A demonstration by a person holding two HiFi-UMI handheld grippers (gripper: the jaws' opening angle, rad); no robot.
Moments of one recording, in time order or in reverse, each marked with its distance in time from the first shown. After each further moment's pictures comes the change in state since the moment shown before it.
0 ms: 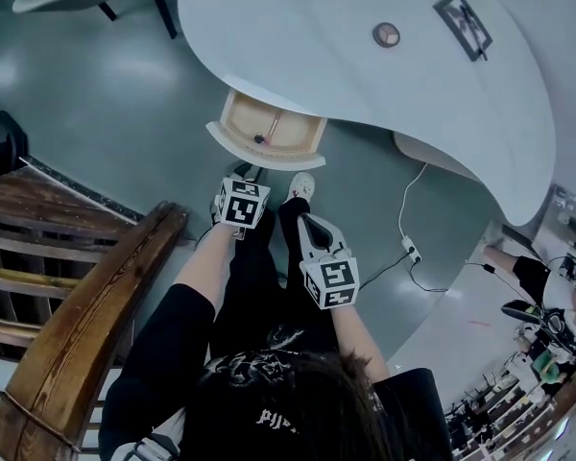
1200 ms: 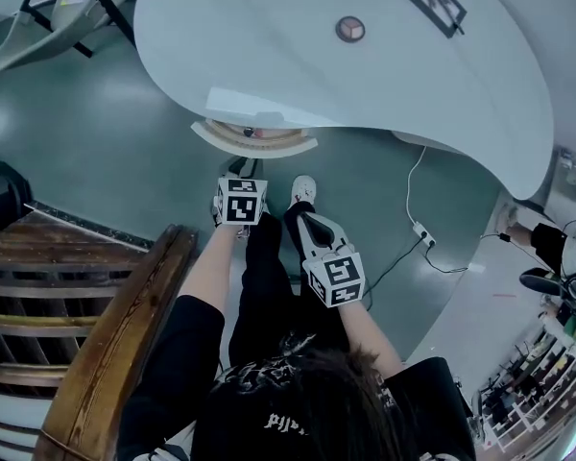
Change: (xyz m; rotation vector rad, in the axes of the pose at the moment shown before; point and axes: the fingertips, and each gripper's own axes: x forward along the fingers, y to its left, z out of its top) left arm 0.026 0.006 0.052 0.026 -0.021 0.028; right arm 0.011 -0.024 0.018 0.083 -0.036 -0.038
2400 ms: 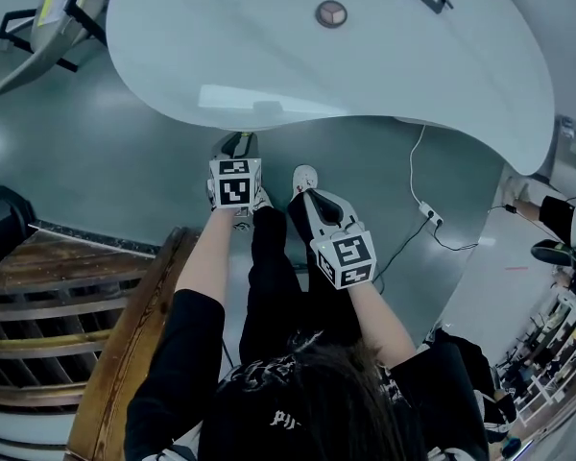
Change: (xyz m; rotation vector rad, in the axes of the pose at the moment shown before) left arm 0.019 0.007 0.056 0.040 -0.081 -0.016; right arm 0.011 -0.035 0.032 0.009 -0.056 -0.071
